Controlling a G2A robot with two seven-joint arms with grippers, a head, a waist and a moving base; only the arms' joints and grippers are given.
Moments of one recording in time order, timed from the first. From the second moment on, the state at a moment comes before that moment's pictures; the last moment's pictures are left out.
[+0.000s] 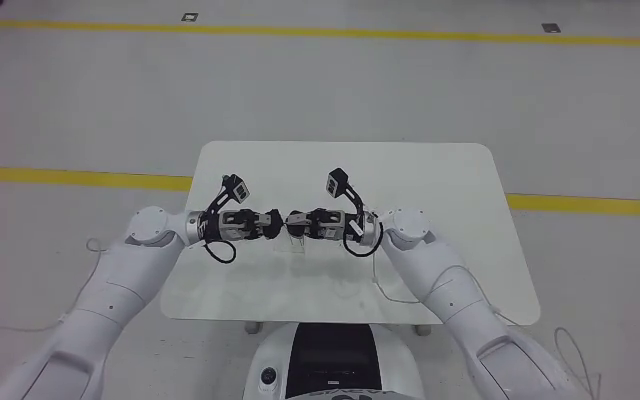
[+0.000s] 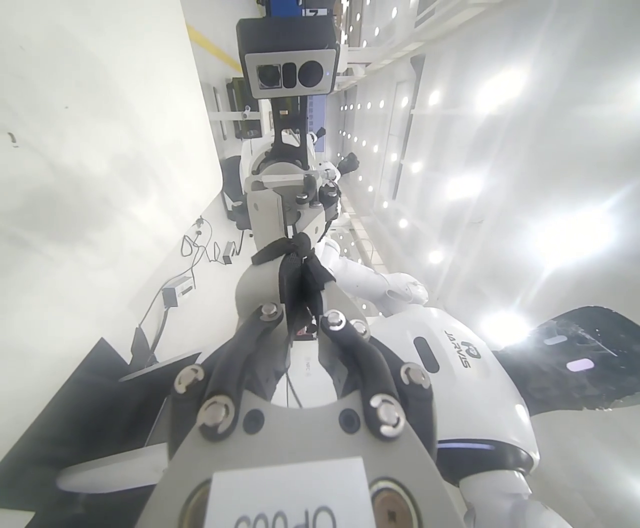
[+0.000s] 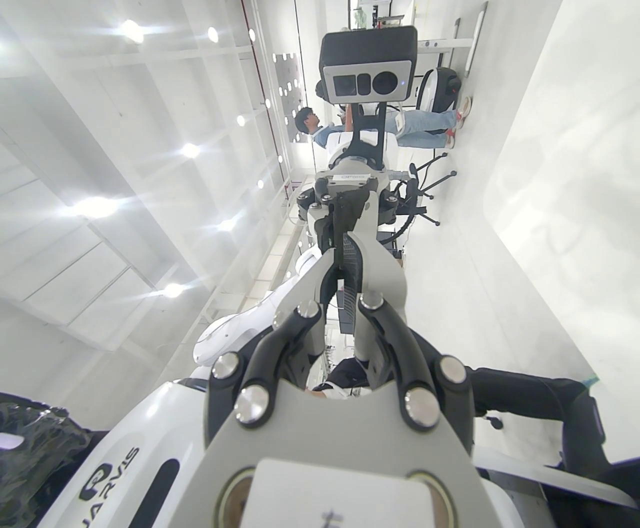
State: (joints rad) left arm 1.03 -0.94 -0.95 -1.14 -0.84 -0.29 -1.32; right arm -1.04 -1.45 1.00 -1.05 0.45 -0.18 1.11
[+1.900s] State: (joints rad) left arm 1.03 -0.95 -0.98 -1.11 -0.83 -0.30 -1.34; right arm -1.02 -1.43 0.97 -1.01 0.53 -0.20 1.14
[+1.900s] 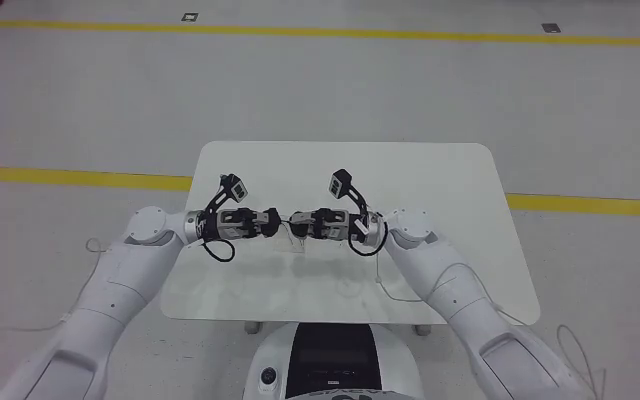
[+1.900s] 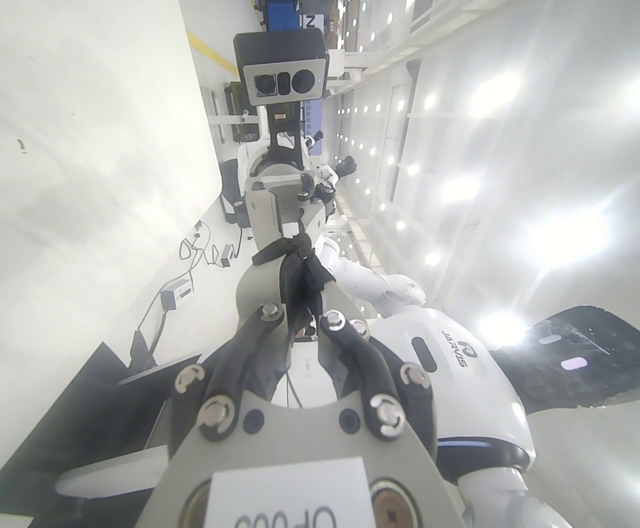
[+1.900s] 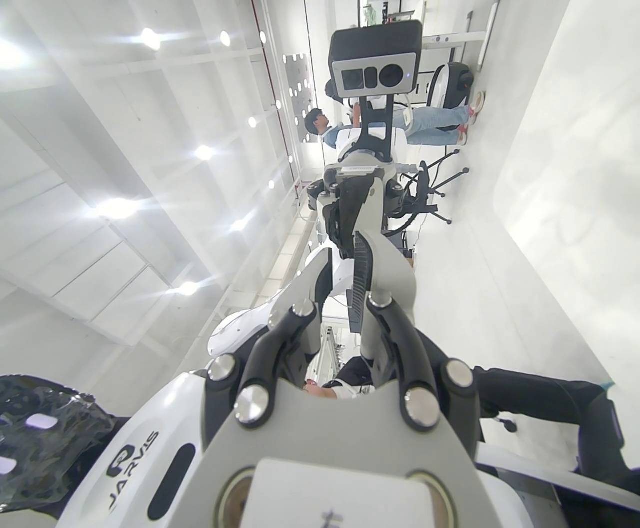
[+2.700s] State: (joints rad) left arm 1.03 -0.96 -0.98 -1.11 -0.82 -0.29 -1.35; right arm -1.01 -1.44 0.94 -0.99 0.54 -0.21 1.13
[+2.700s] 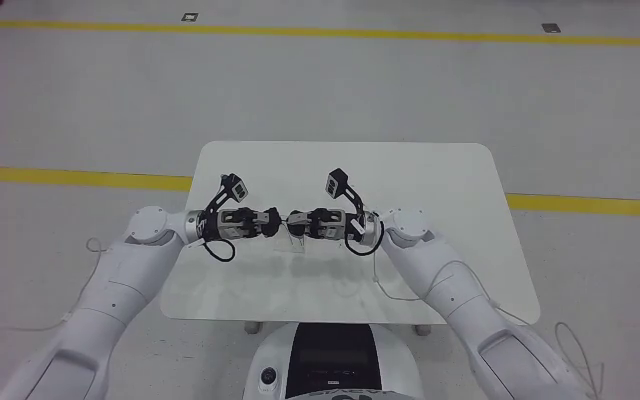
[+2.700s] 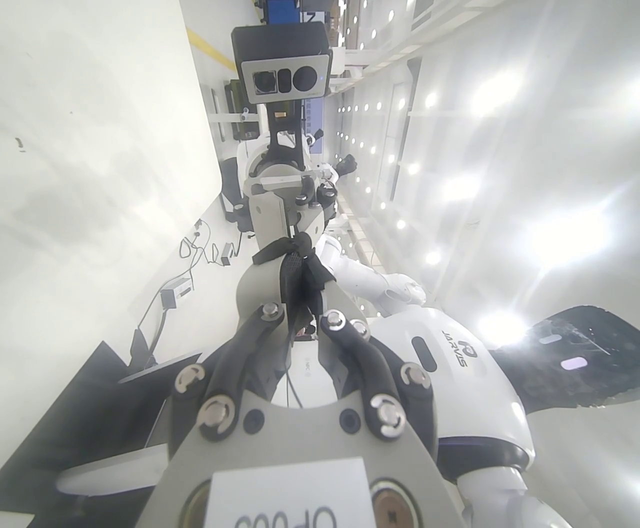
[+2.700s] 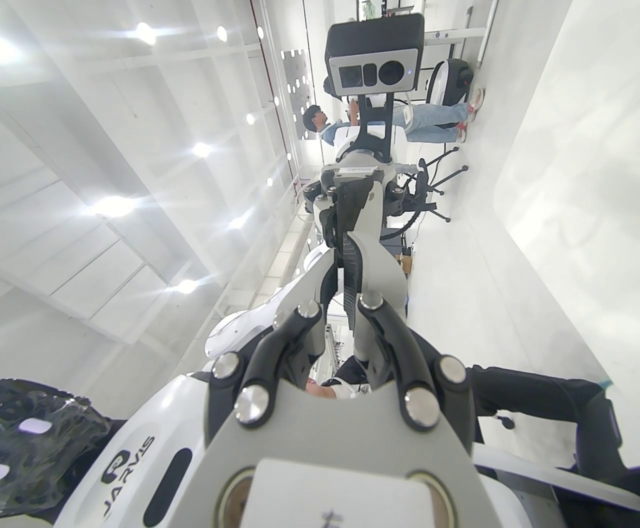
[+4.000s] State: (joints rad) left arm 1.03 -0.97 -0.98 -1.09 -0.81 -0.29 -1.35; right arm -0.99 -1.44 0.91 -0.98 0.55 -0.22 1.12
